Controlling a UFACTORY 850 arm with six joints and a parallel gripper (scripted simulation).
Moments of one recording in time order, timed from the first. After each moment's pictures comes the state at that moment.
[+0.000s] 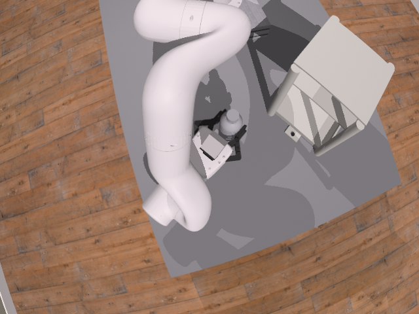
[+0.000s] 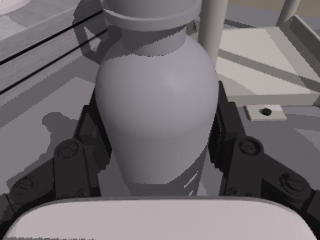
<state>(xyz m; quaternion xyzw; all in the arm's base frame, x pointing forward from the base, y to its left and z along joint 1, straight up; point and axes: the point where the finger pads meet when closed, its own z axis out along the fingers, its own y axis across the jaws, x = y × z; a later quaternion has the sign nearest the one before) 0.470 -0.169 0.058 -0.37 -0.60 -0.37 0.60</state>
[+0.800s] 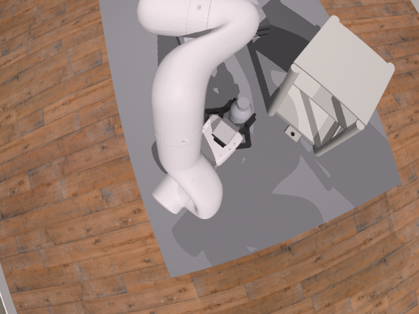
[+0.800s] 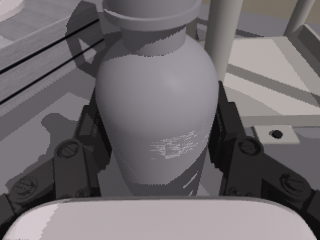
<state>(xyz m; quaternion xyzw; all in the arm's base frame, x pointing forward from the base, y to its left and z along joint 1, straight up) 0.452 -0.132 0.058 -0.37 -0.60 -0.37 0.60</state>
